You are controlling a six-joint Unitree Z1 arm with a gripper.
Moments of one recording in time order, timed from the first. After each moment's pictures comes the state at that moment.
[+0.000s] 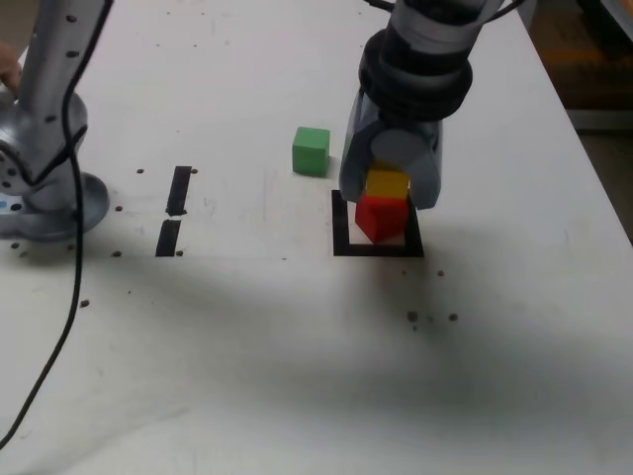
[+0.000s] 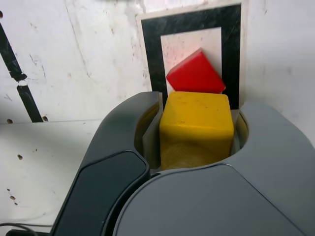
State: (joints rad) arm -0.29 2.09 -1.82 1.47 0.13 -0.11
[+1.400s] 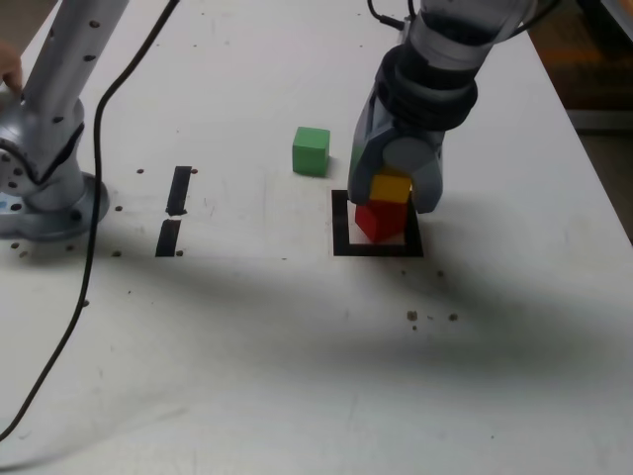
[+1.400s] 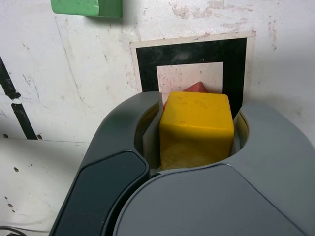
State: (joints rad) arm -0.21 2.17 -1.81 1.44 0.12 -0.05
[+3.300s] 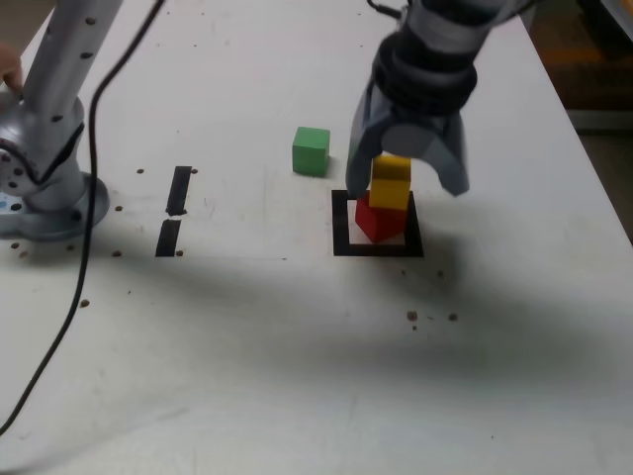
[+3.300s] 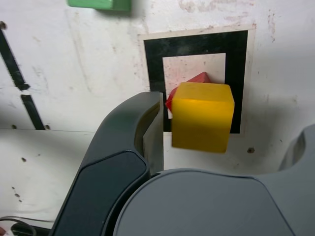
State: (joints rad) arm -0.21 2.13 -1.84 1.50 0.10 -0.05
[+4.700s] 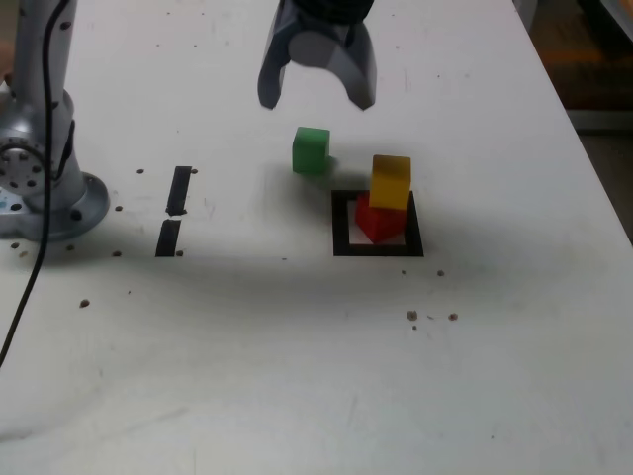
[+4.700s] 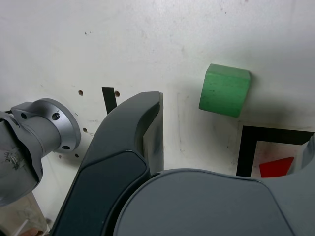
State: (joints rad) arm 0.06 1.94 -1.55 1.49 0.18 0.17
